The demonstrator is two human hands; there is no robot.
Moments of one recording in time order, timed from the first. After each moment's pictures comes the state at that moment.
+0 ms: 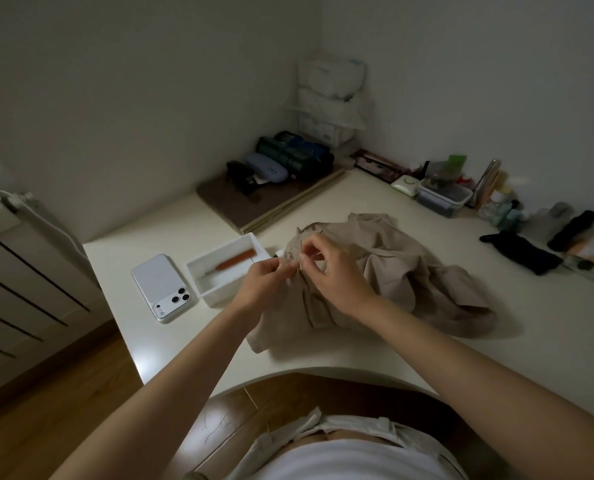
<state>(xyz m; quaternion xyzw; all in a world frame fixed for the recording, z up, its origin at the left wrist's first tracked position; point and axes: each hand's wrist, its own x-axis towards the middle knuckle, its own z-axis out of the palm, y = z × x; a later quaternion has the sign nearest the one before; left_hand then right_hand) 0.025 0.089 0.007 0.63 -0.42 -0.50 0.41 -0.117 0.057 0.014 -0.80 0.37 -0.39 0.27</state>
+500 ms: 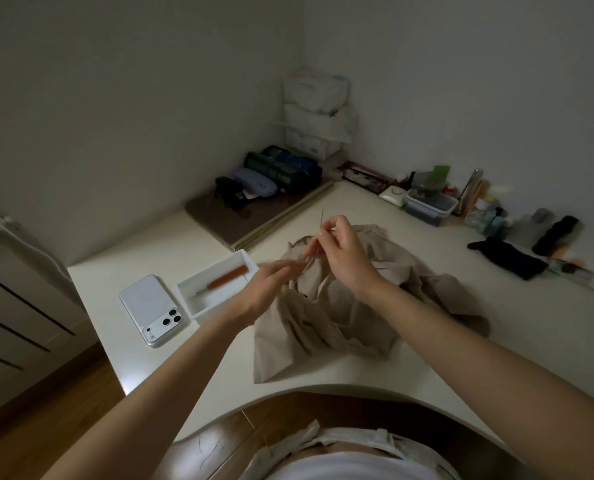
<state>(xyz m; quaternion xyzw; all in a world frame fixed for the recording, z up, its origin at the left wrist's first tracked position) 0.030 0.067 0.024 0.58 -0.60 -0.47 0.29 -0.126 0.035 0.052 -0.61 0.43 -0.44 0.50</state>
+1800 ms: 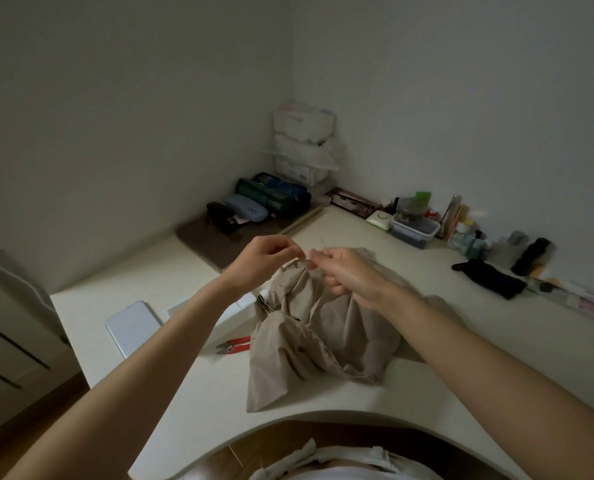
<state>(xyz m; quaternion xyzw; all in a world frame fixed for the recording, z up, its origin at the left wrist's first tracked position) 0.028 0.037 0.091 0.52 -0.67 -0.41 0.33 -0.146 0.028 0.075 -0.59 0.46 -0.31 0.59</state>
